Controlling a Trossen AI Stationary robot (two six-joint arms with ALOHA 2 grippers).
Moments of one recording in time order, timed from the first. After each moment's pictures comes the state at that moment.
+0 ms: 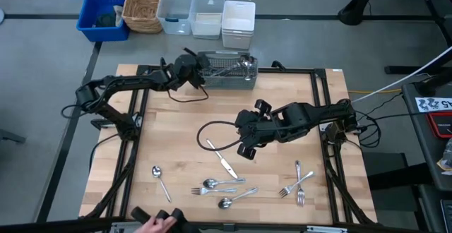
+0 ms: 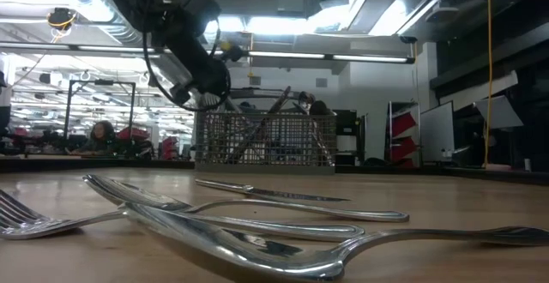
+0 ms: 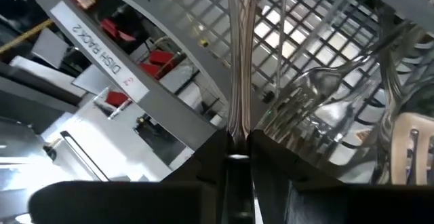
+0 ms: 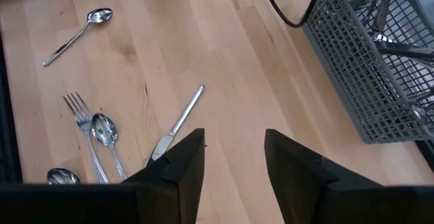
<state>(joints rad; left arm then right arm) 0.57 1.49 0.89 0.12 -0.55 2.06 0.32 1.93 2.34 -1.45 0.42 0.54</state>
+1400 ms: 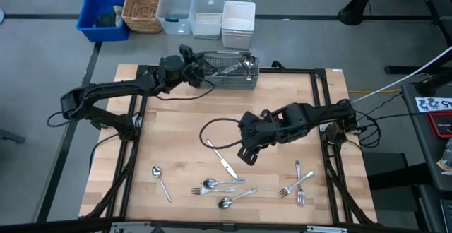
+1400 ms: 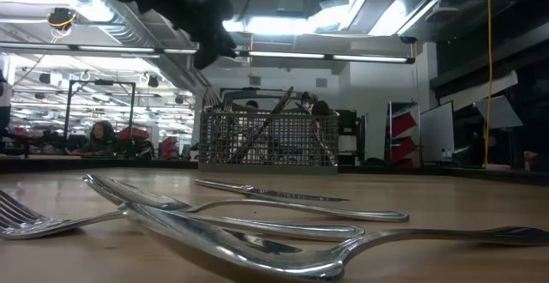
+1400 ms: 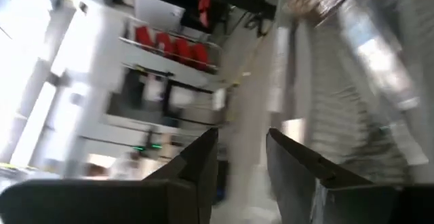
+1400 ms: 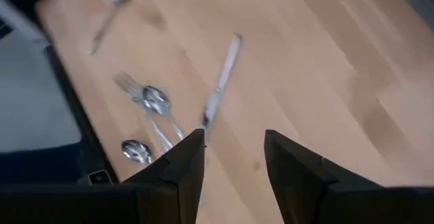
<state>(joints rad) 0.44 1.28 0.88 0.18 -0.48 1.14 0.32 1.93 2.34 -1.50 0.21 0.82</state>
